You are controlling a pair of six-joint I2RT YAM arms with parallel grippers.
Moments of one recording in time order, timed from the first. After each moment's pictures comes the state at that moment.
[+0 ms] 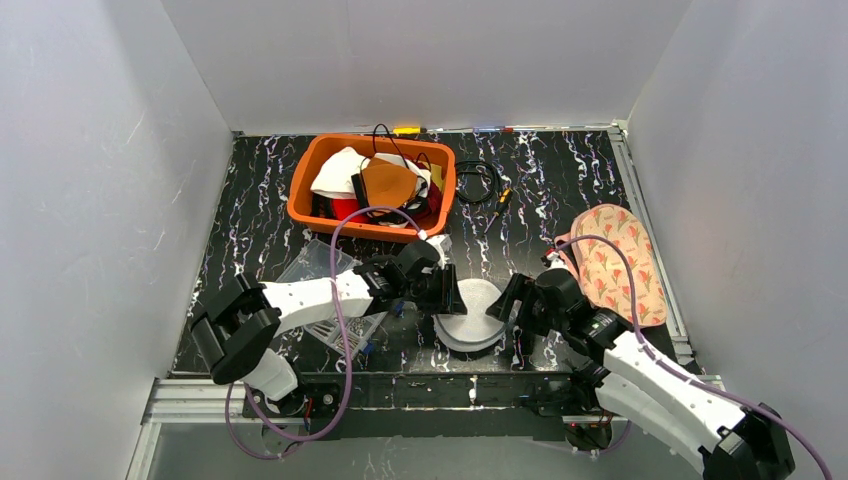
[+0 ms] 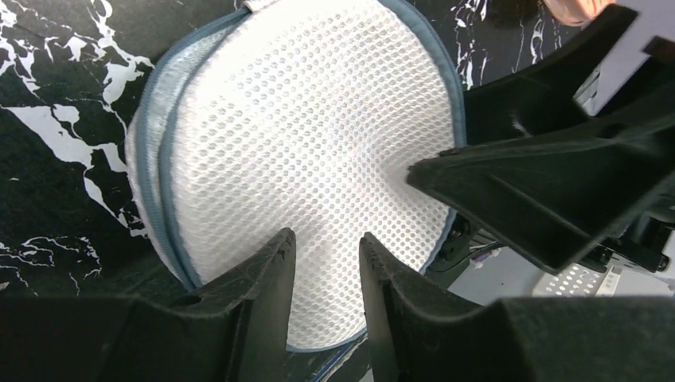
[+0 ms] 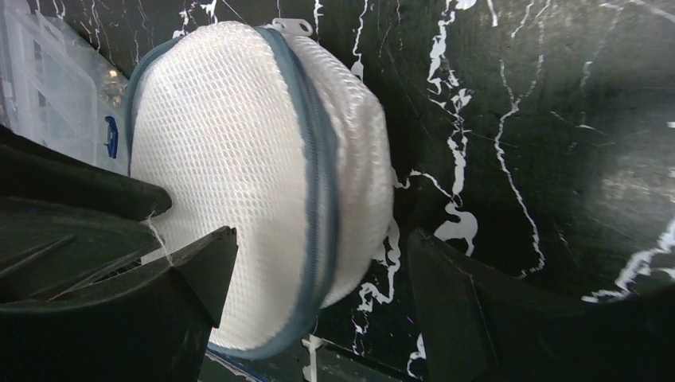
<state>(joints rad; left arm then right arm) -0.96 1.51 0.84 -0.09 0.20 -0.85 0.66 0.71 0.33 -0.39 -0.04 0.90</state>
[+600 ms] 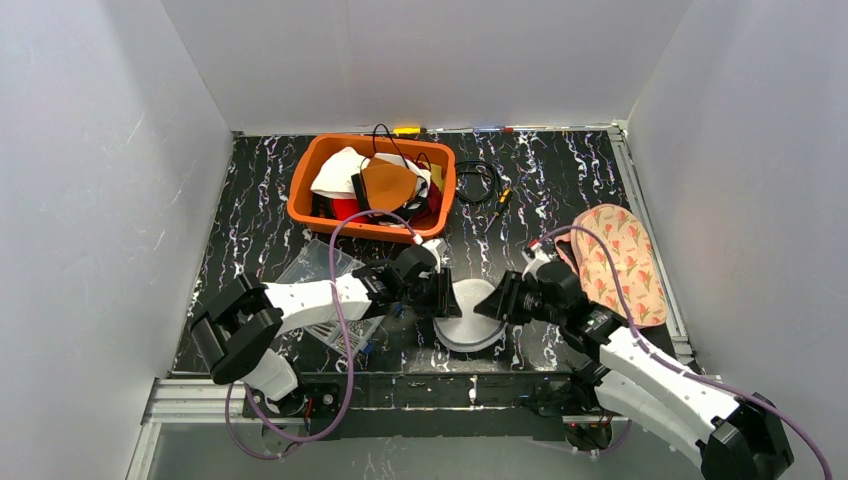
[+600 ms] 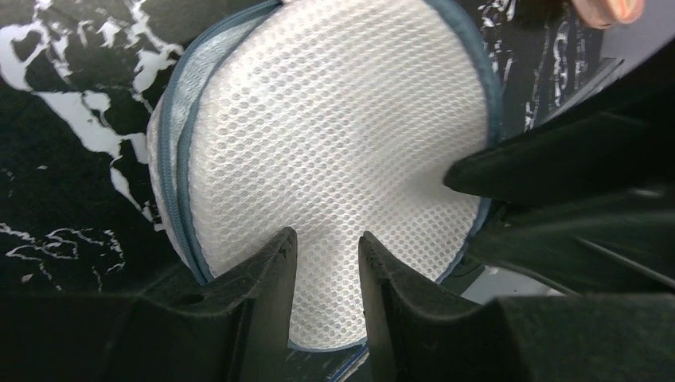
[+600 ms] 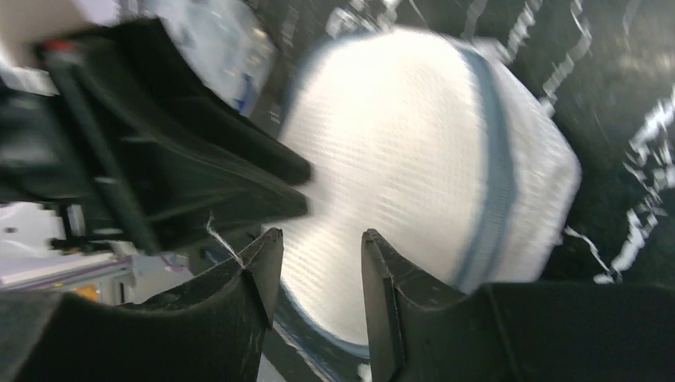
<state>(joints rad) -0.96 1.51 0.80 -0.06 0.18 -0.85 0.66 0.74 0.40 -0.20 -0.26 0.83</state>
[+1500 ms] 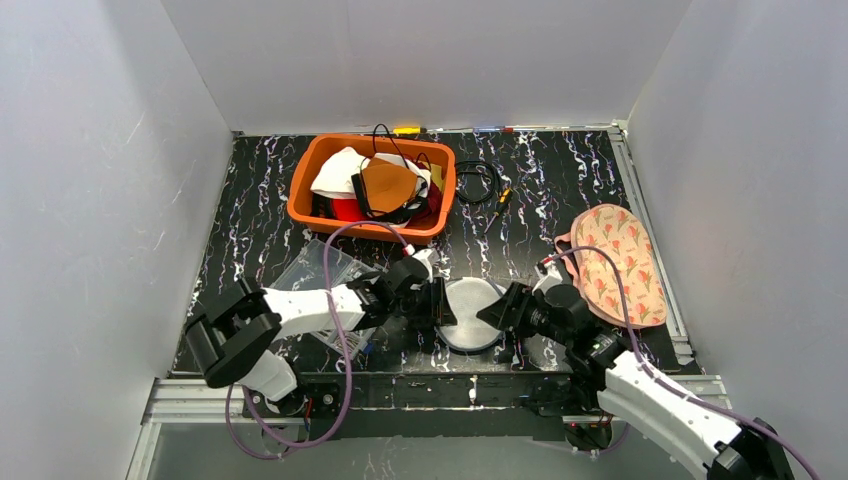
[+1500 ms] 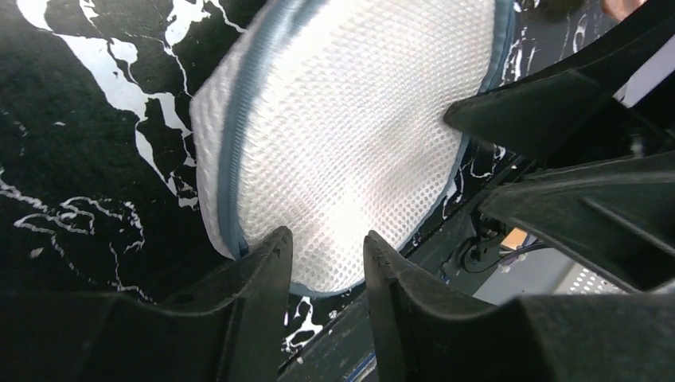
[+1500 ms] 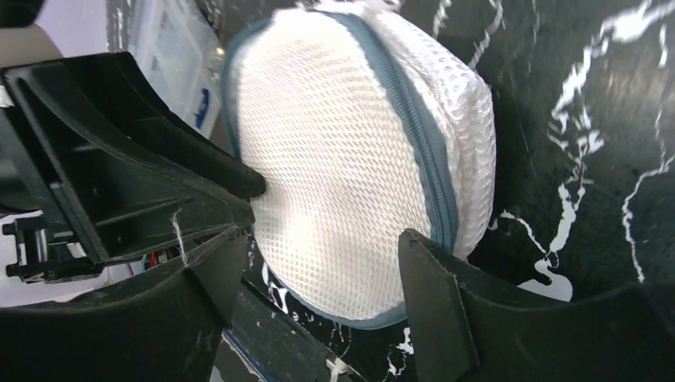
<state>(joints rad) -0.97 1.50 0.66 0.07 0.15 -0.89 0.66 0.60 0.11 -0.03 -0.18 0.91</state>
